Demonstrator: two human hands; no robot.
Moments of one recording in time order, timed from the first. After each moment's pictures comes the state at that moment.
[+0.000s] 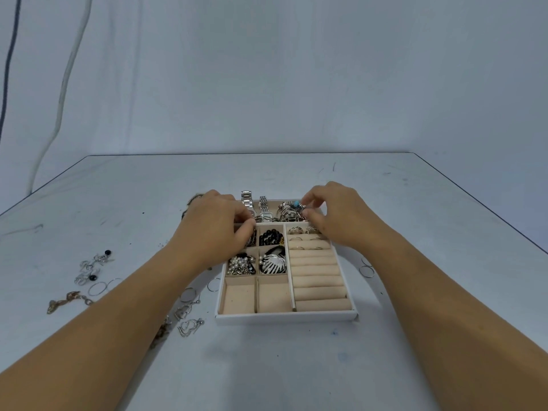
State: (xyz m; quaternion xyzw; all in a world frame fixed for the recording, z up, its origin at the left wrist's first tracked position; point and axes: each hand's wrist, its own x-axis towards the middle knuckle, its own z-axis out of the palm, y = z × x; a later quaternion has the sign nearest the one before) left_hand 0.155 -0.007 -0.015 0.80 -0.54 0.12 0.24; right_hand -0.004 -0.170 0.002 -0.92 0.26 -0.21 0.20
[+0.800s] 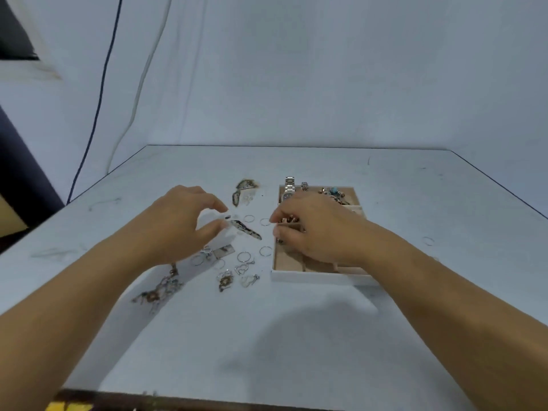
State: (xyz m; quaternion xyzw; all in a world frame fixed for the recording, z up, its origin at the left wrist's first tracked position) left_hand 0.172 0.129 0.018 0.84 -0.51 0.08 0.15; right_hand 0.005 -0.054 0.023 -0.98 0.08 -0.11 0.16
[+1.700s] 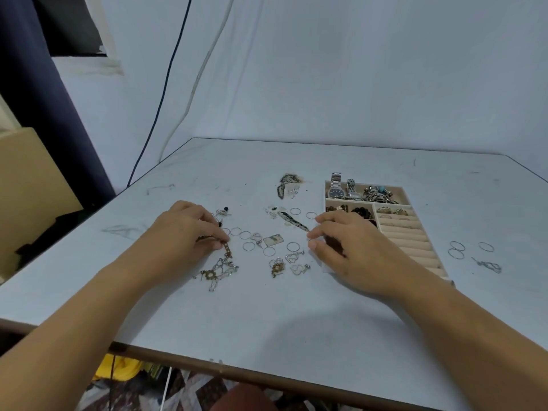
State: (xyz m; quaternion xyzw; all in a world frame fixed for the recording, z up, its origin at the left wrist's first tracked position) left_hand 0.191 0.209 -0.022 0.85 -0.48 0.11 0.19; right_hand 0.002 -0.026 -0.024 -0.97 0.08 -0.18 0.17
